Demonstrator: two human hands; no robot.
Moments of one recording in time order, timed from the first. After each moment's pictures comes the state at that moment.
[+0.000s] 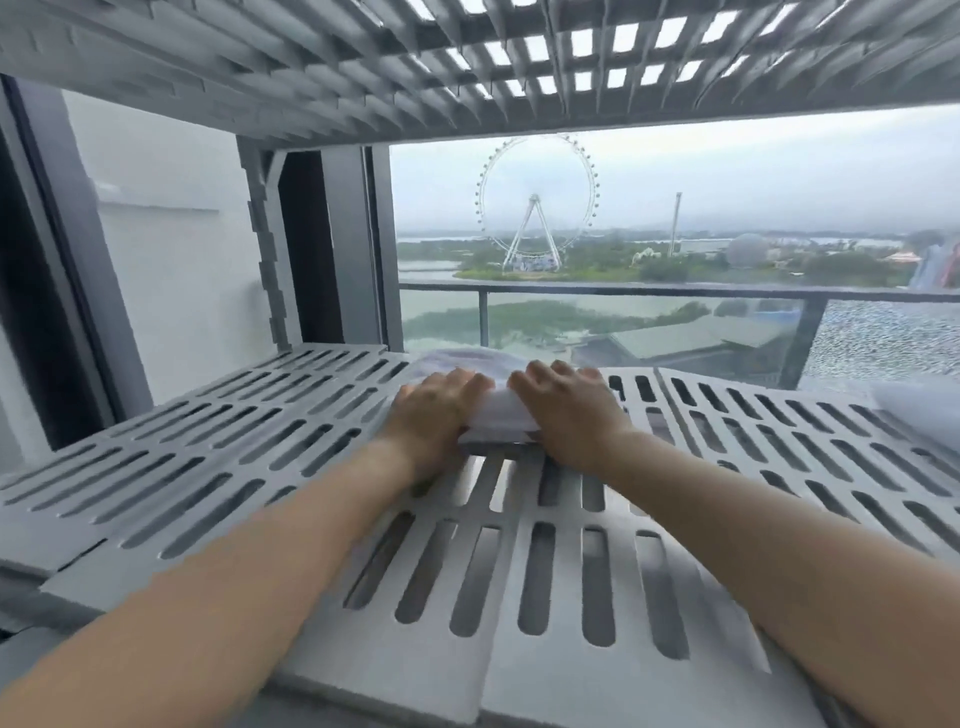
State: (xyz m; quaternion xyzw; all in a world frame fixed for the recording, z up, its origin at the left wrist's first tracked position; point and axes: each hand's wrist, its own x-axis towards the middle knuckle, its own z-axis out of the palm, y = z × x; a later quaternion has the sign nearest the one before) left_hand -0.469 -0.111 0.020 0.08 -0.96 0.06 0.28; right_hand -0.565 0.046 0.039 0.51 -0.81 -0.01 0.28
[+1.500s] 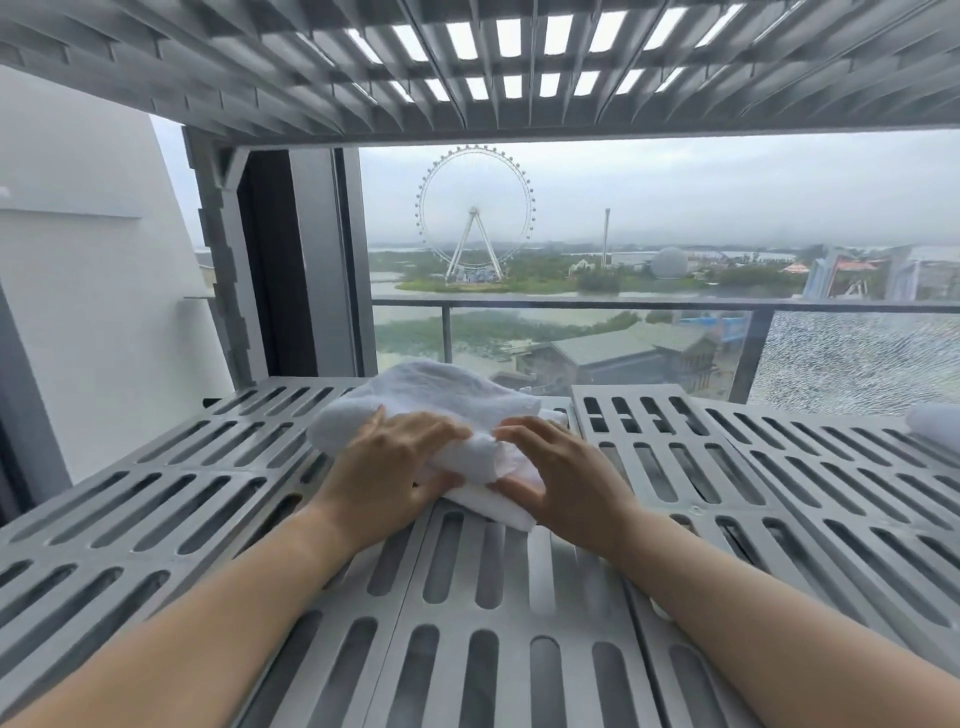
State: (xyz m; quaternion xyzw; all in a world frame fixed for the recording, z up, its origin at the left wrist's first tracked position) left_hand -0.455 -0.215 0.020 -0.04 -0.95 -0.06 0.32; right_hand -0.563 -0.029 0.012 0.55 -0.76 0.24 0.26
